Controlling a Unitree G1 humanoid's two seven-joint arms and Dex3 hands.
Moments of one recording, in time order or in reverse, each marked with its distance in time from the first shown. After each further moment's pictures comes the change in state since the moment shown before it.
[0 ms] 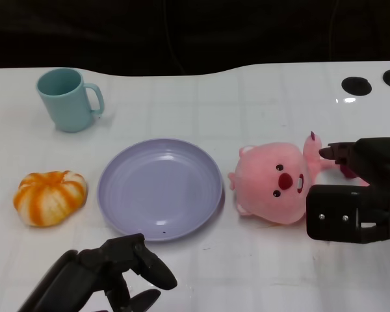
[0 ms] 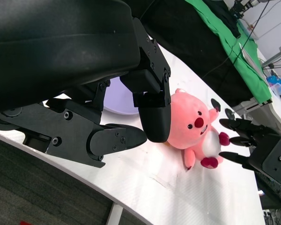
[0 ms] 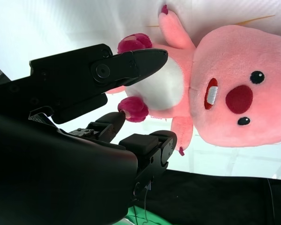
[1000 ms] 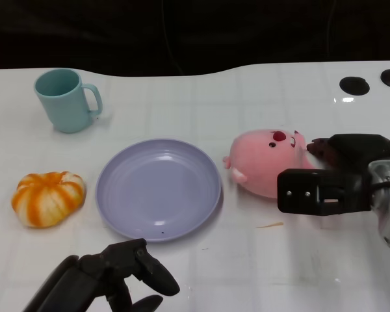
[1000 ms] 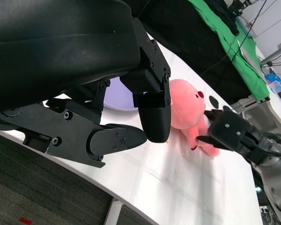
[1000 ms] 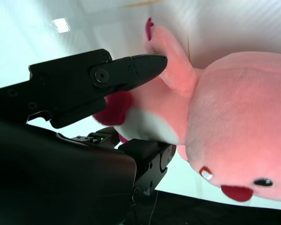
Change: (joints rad) left arm 0.030 -0.003 -0.006 -0.032 0.004 0.000 0.000; right arm -0.285 0.194 0.118 0.678 0.012 -0.126 -0.246
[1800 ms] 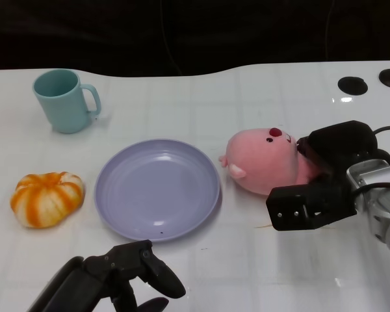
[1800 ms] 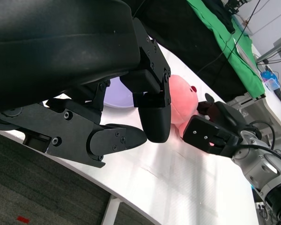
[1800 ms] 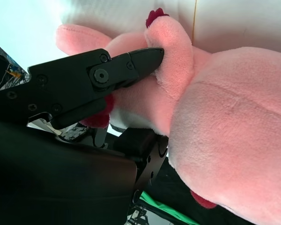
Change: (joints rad) left arm 0.005 0.000 -0.019 -0.035 0.011 0.024 0.000; right arm -0.168 0.071 0.189 0.420 -0.077 -0.182 -0.390
